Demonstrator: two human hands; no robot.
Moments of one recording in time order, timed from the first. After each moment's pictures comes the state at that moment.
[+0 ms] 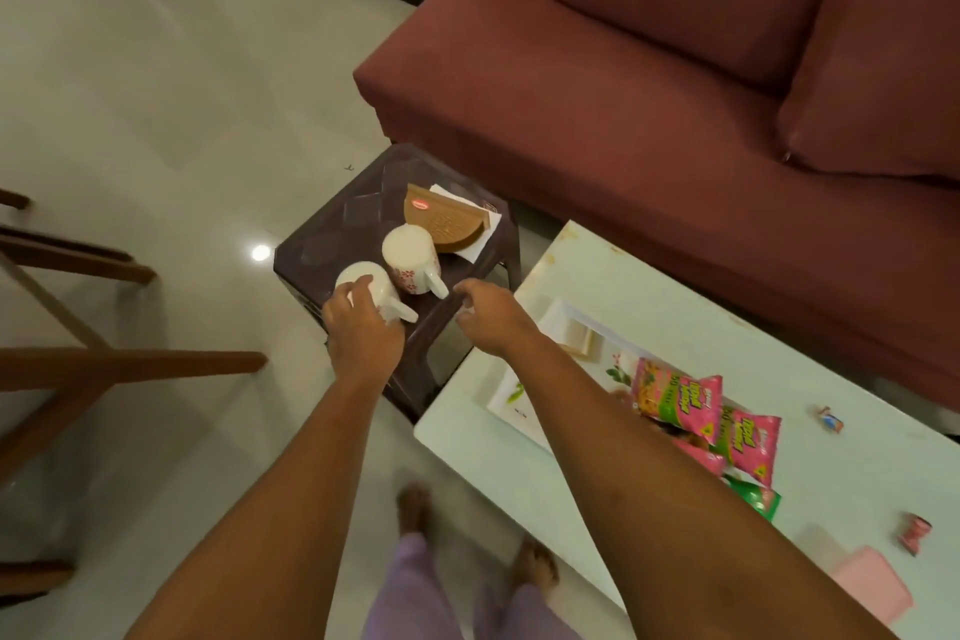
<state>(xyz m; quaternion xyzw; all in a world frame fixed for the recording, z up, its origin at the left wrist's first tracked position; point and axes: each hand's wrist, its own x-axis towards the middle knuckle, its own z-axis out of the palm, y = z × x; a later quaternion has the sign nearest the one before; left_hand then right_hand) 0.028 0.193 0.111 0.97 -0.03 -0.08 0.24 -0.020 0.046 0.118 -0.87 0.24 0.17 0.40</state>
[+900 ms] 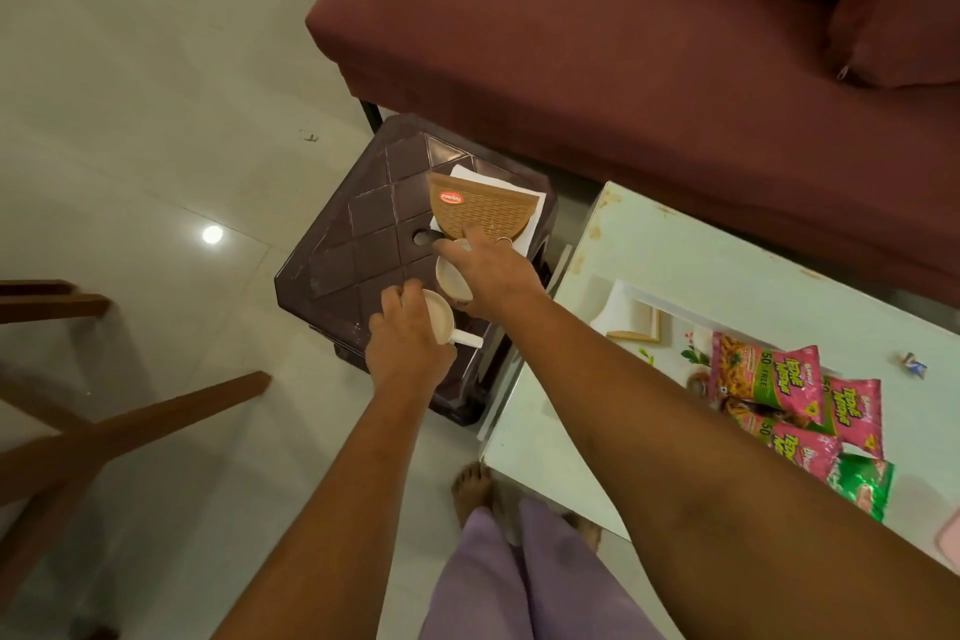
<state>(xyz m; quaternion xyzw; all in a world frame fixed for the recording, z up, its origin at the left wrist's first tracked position) 0.131 0.210 0.047 0.95 -0.21 -0.20 0.12 0.117 0.072 0.051 -0.96 0.16 0.17 0.16</state>
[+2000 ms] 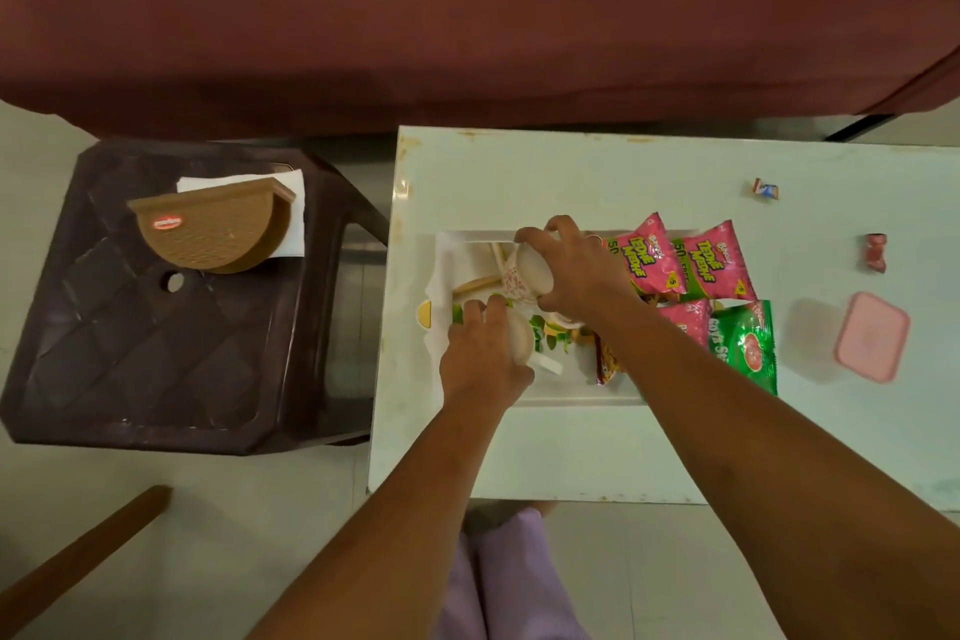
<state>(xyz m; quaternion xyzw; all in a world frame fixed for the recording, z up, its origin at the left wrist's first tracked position) -0.069 0.046 -0.035 0.83 -0.45 -0.33 0.04 -0.150 -0.091 -0.031 -0.87 0.43 0.15 0.18</state>
